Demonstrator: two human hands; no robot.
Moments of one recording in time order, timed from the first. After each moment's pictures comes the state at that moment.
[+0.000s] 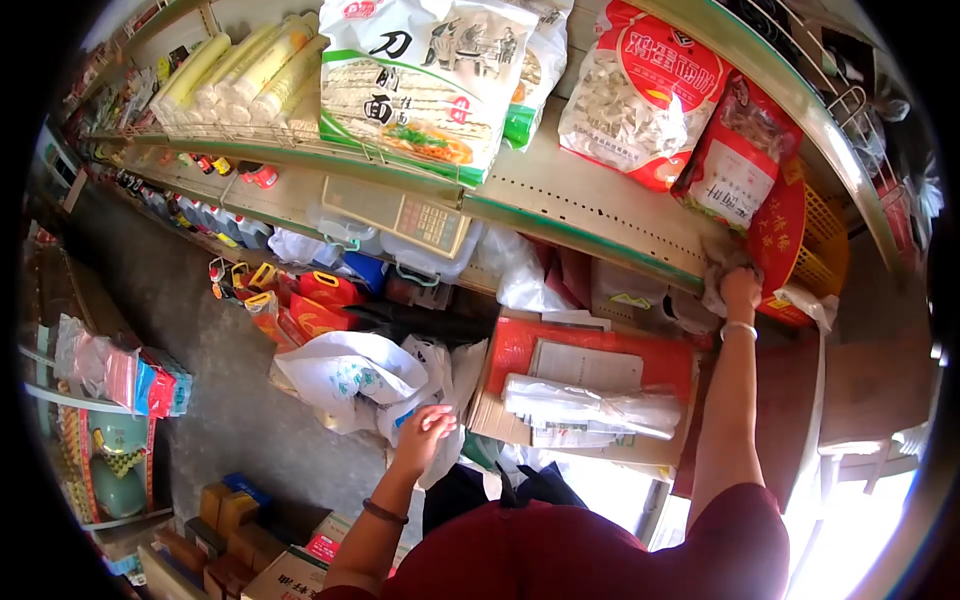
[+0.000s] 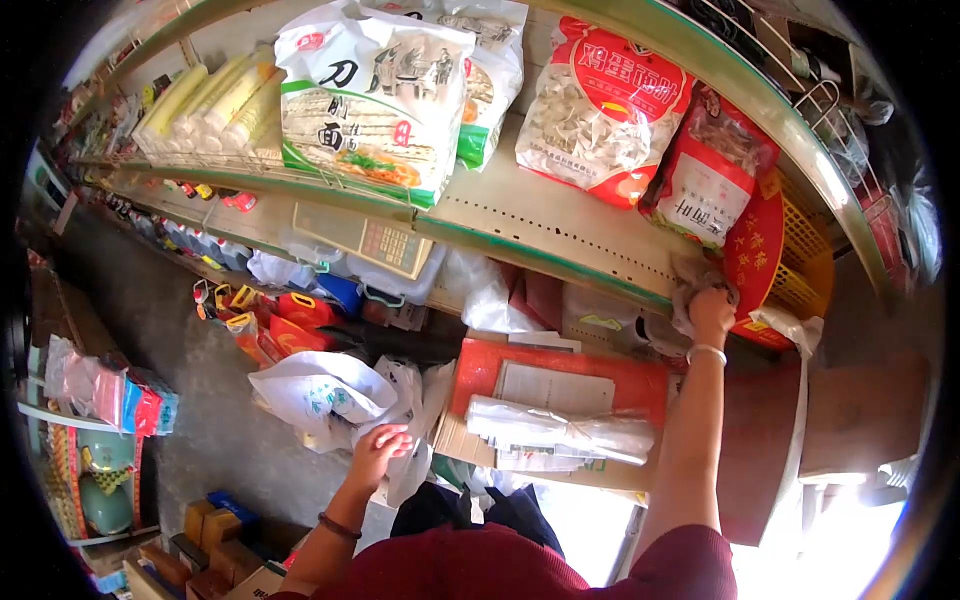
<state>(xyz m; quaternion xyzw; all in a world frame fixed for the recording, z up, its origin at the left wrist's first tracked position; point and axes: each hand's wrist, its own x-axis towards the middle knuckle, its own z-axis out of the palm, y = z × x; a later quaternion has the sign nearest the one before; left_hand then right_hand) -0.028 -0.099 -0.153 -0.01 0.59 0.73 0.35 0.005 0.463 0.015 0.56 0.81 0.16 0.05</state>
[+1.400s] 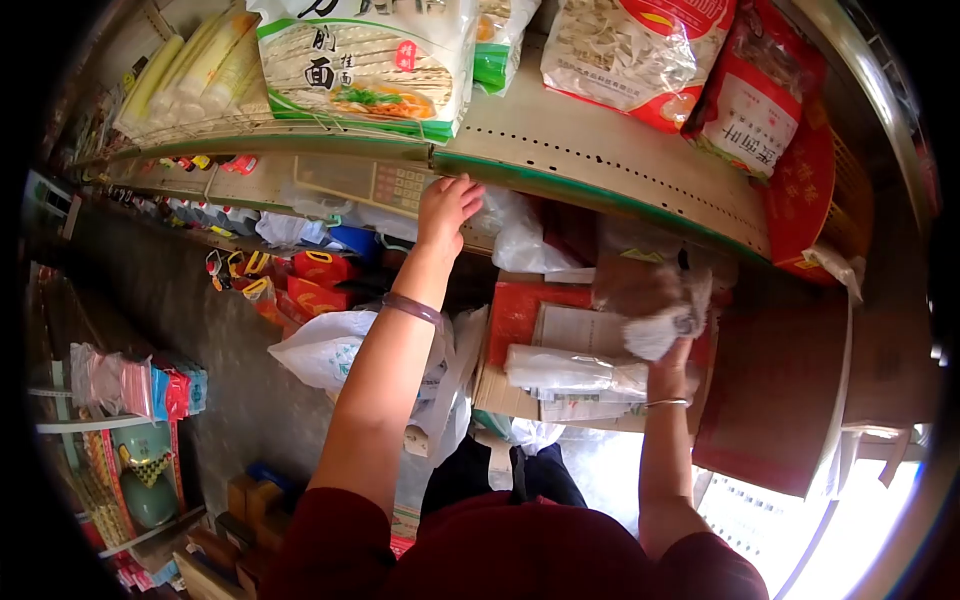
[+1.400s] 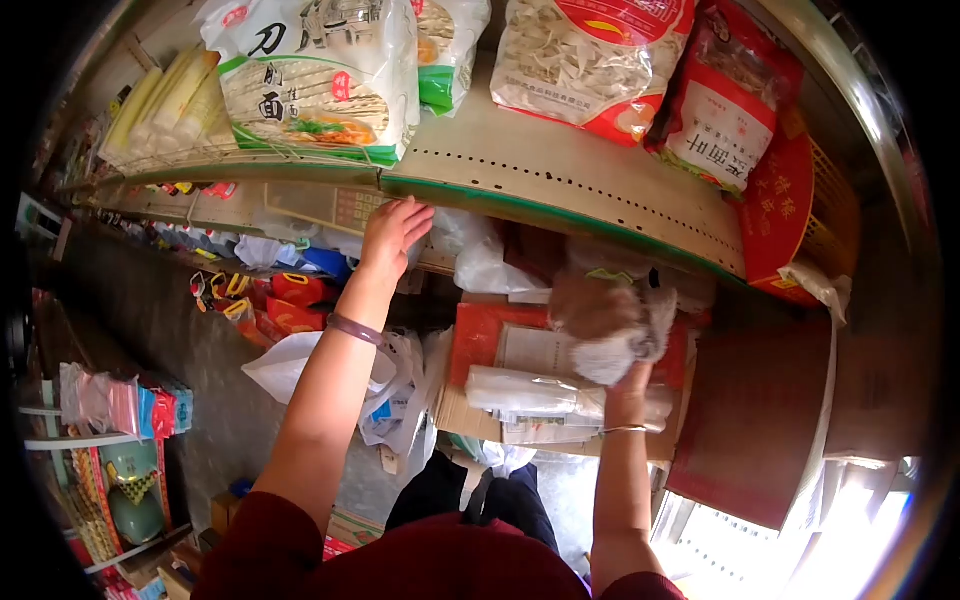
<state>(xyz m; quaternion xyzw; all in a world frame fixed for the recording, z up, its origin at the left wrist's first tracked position) -0.254 0.099 -0.097 0.01 0.50 0.82 0.28 0.072 0.307 -0.140 0.18 0.32 -0.87 -0.32</state>
